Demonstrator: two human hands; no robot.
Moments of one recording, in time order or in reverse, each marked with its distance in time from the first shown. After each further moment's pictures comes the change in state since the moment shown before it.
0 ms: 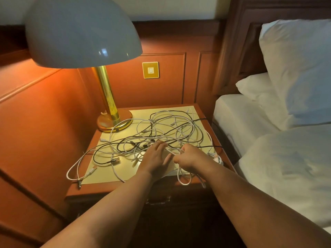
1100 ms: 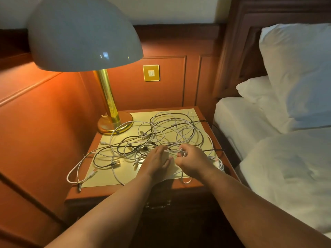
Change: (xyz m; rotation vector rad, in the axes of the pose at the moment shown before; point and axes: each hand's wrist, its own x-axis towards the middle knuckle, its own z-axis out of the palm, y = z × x) left_hand 0.001 0.002 -0.001 -0.117 -0.047 -0.102; right_hand -0.005 0.008 0.004 0.142 0.169 -0.249
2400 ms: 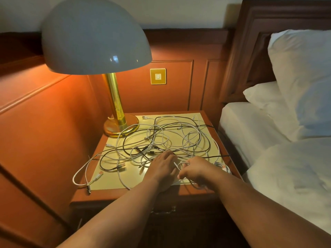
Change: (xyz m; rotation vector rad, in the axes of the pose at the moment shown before) left_hand 0.000 -0.001 0.001 0.199 -0.054 0.135; right_hand 0.015 -0.002 0.004 0.018 -0.307 0.302
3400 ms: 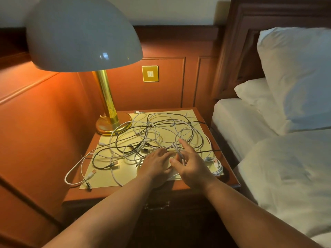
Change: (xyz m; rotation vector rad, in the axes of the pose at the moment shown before) left_hand -0.006 0.007 -0.009 0.060 -0.111 -0.022; right_hand -0.009 0.028 0.015 0.127 0.268 -0.512
